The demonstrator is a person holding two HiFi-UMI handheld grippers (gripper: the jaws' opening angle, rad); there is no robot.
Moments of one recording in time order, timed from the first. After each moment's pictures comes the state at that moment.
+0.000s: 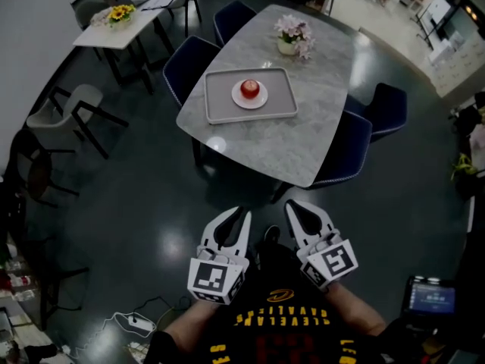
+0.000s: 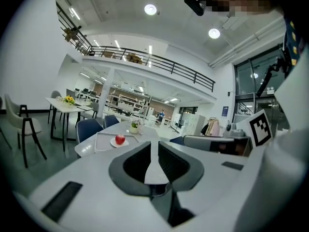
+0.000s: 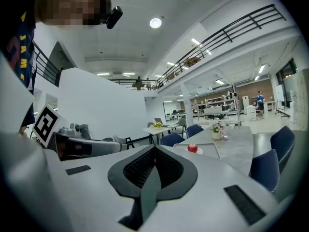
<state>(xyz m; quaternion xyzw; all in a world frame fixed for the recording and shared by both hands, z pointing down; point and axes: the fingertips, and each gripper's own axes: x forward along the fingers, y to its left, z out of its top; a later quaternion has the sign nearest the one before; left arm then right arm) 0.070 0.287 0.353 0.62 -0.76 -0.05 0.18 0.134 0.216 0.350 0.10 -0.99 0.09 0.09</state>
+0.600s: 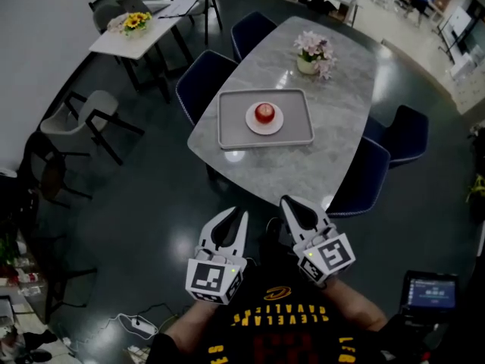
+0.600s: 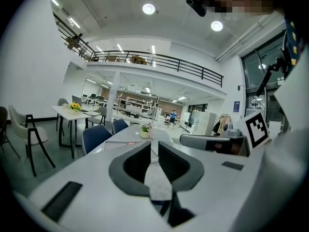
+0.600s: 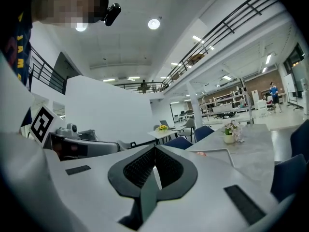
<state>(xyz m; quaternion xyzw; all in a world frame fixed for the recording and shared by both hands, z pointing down) -0.009 0.221 0.348 0.58 -0.80 -0.03 0.16 0.039 0.141 0.352 0.04 -0.99 0.11 0.06</state>
